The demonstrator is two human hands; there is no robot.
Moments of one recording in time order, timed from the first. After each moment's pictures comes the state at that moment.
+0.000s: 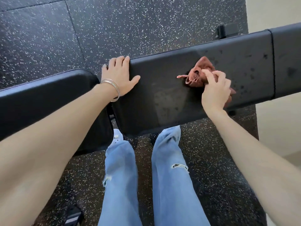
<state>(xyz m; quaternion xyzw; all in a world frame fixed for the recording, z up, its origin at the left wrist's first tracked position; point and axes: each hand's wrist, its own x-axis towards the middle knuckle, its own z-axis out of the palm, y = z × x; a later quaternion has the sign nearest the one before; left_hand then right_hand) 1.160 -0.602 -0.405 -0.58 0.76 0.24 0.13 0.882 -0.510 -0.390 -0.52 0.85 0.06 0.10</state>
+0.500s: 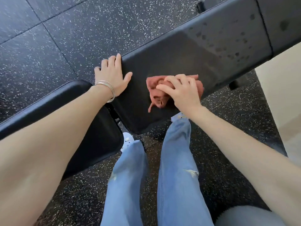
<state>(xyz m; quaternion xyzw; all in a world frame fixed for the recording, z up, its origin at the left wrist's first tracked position) 1.166 -0.607 -0.412 -0.52 0.82 0.20 0.15 0.967 -0.466 -0.374 -0.73 0.68 0.06 0.07</state>
